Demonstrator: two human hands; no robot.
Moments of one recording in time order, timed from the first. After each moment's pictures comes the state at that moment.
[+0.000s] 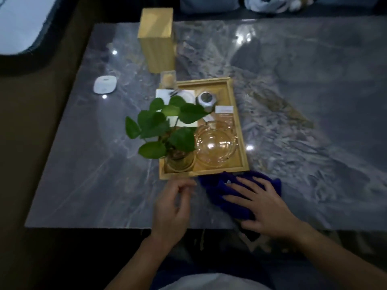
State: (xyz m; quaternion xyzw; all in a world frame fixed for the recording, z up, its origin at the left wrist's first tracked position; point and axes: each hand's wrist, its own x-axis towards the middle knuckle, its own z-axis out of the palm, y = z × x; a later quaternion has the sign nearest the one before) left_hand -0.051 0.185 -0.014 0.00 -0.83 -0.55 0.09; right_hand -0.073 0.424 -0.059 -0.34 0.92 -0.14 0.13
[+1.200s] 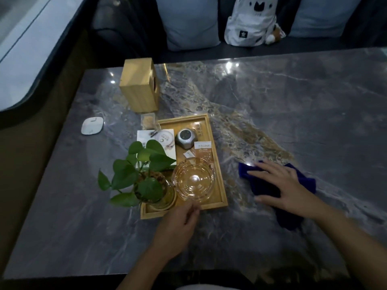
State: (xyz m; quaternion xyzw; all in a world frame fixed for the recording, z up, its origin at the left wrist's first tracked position) left_hand -0.106 0.221 -0.008 -0.02 -0.87 -0.46 -0.19; right_hand -0.168 0.509 -0.003 -0.18 0.93 -0.26 0.18
